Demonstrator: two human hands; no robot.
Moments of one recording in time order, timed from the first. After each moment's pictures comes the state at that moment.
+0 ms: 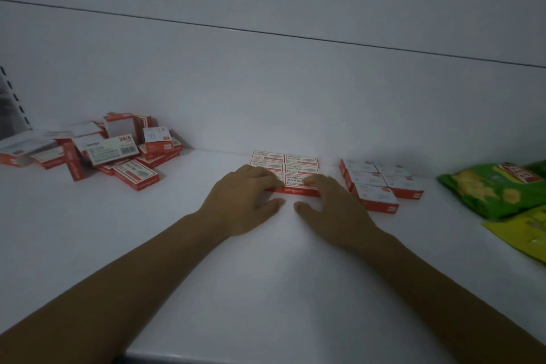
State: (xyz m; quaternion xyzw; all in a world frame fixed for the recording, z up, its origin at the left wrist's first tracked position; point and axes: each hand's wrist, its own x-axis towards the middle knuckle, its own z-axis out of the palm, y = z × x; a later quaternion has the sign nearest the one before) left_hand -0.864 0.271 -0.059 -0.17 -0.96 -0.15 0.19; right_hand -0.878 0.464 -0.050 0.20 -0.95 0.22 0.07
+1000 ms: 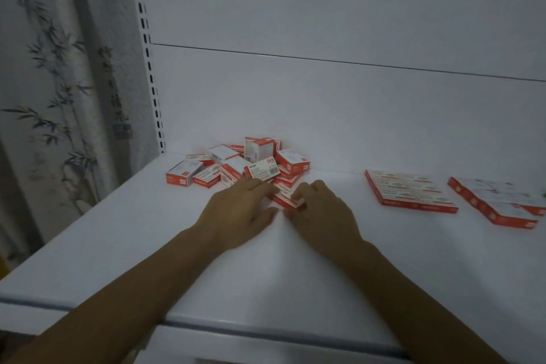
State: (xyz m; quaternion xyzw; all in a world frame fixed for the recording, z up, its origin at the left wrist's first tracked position) left_hand -0.784 0.030 -0.050 -0.15 -0.96 -0.12 0.22; right_hand -0.818 0.204 -0.051 0.22 -0.94 0.19 0.16
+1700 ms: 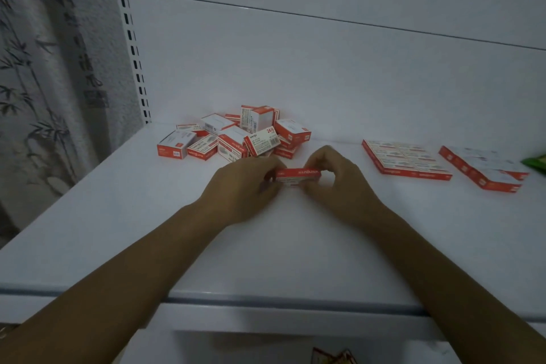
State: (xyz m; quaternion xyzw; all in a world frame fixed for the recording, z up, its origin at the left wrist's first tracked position) left_hand -0.787 0.026 -0.051 -0.18 -0.94 -0.23 0.18; right_hand -0.820 0.220 -0.049 0.29 -0.87 0.38 0.14
